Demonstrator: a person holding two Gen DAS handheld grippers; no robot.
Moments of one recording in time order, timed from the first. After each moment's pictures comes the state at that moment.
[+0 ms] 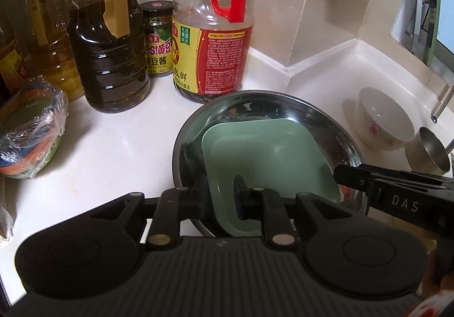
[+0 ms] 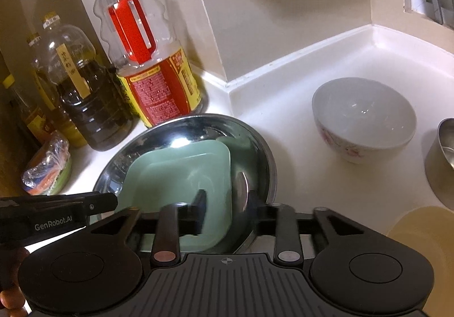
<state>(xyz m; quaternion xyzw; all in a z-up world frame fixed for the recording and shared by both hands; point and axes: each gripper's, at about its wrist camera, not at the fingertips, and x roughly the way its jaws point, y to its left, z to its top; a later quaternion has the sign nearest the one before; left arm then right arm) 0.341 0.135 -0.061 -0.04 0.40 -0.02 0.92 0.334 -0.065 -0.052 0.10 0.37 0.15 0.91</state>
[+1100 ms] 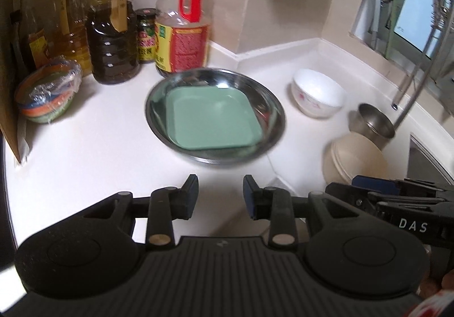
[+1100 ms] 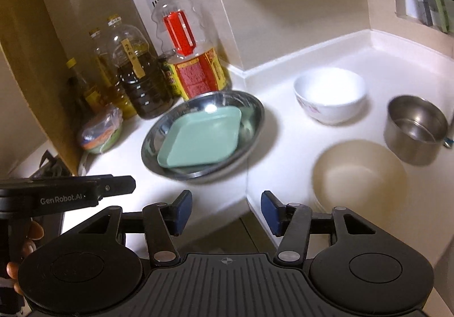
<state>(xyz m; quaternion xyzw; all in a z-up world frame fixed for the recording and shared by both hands) 0.206 0.063 -0.026 -0.06 0.39 -0.03 0.92 0.203 -0.127 -0.013 0.09 0.36 0.22 0.90</state>
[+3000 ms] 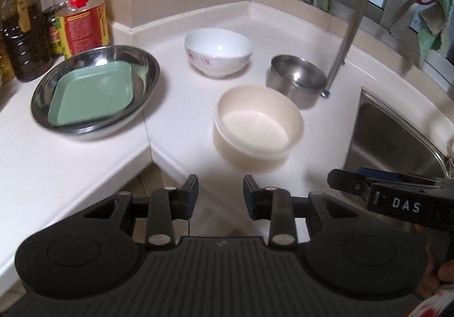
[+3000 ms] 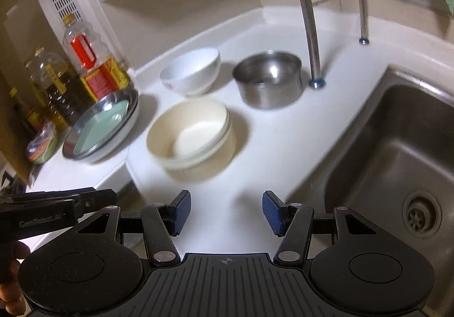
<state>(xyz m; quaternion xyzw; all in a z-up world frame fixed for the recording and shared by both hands) 0.203 -0.088 -0.054 -0.03 0.41 -0.10 0.91 0.154 -0.285 -0.035 0.14 0.38 0.10 0.91</state>
